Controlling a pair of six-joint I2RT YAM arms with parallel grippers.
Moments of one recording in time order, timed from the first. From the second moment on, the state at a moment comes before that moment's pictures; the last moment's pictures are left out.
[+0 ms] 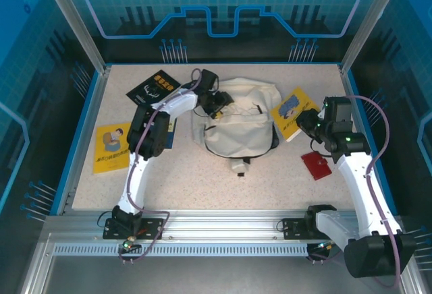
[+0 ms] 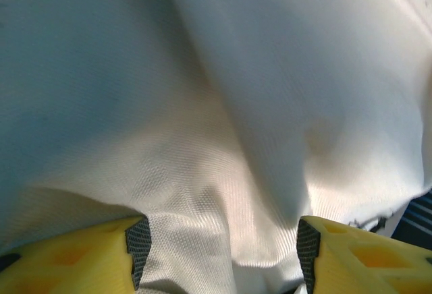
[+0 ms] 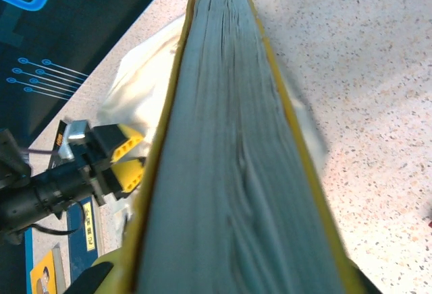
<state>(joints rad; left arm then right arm) -0.38 2.32 1.82 -0.49 0.37 -1.06 0.01 0.99 0.95 -0.68 -0.18 0.75</state>
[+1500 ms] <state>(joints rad) -0.74 2.05 1.67 -1.00 0.11 -0.11 -0.08 0.98 0.88 -0.70 -0.30 0.74</state>
